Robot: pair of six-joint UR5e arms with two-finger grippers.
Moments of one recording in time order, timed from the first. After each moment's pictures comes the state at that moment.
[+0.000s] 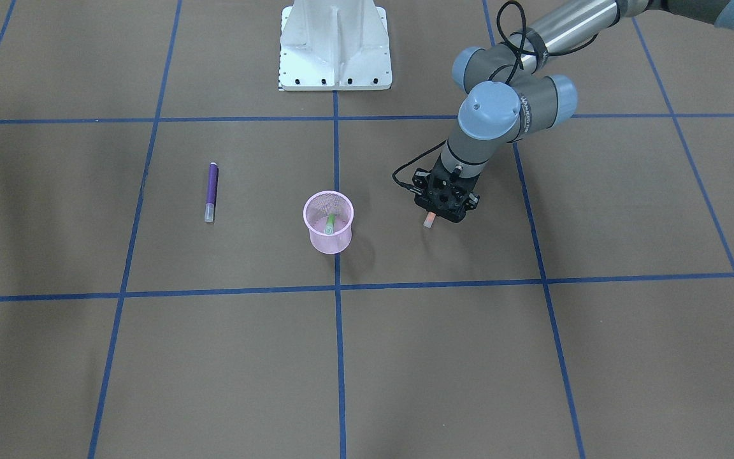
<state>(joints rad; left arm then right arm) -0.59 -2.08 -1.59 -1.84 -2.01 -0.67 1.29 -1.39 1.66 -0.57 2.31 0.69</state>
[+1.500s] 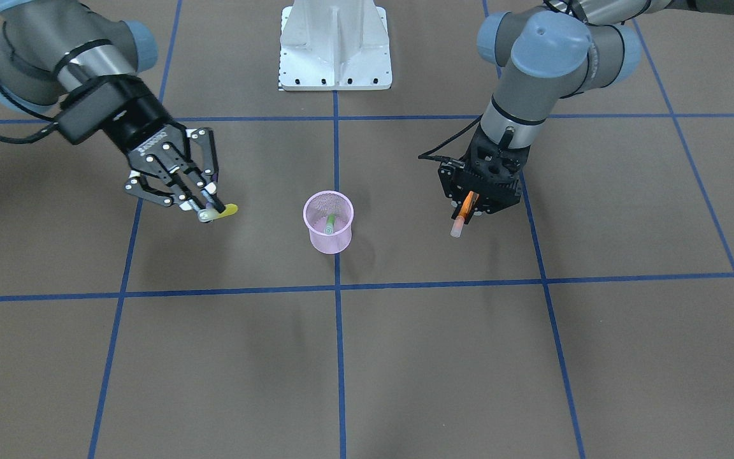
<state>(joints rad) -0.76 -2.07 -1.82 -1.77 -1.88 -0.67 0.62 -1.20 1.81 -0.59 1.46 0.92</state>
